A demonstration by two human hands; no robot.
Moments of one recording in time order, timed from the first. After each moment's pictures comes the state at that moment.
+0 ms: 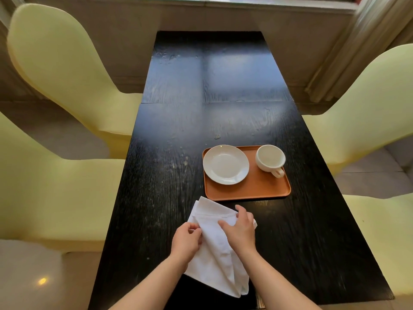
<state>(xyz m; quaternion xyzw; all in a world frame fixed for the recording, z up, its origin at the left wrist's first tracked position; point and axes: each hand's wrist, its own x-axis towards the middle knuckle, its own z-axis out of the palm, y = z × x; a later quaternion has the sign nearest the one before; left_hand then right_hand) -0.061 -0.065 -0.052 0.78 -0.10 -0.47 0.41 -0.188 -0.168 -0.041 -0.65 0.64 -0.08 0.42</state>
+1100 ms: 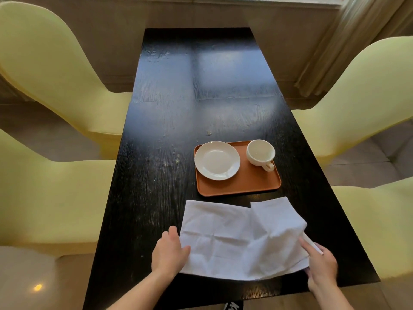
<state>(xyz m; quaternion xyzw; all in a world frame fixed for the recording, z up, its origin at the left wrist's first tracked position) -0.060 -0.031 -0.045 0.89 -0.33 -0.30 0.08 -0.393 -0.185 -0.057 -0.24 0.81 -0.32 0.44</state>
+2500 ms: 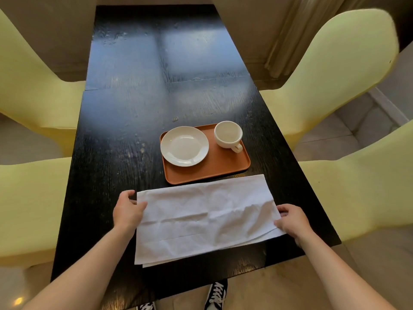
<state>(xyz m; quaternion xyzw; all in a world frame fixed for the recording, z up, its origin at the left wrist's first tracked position) -0.006 -0.091 -0.065 0.88 -0.18 -0.29 0.33 -0.426 -0.234 -0.036 -0.53 0.74 -0.04 0.40</state>
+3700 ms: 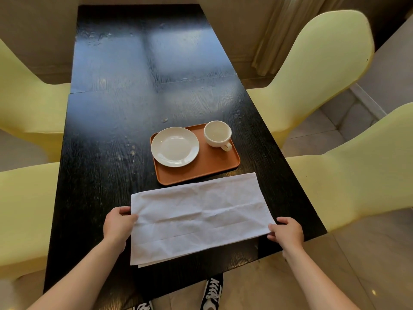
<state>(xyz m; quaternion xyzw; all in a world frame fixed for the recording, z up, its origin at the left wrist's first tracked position) -0.010 -0.070 -0.068 0.84 -0.09 -0.38 0.36 -0.432 -0.179 -0.039 -0.37 0.81 -0.19 0.41</state>
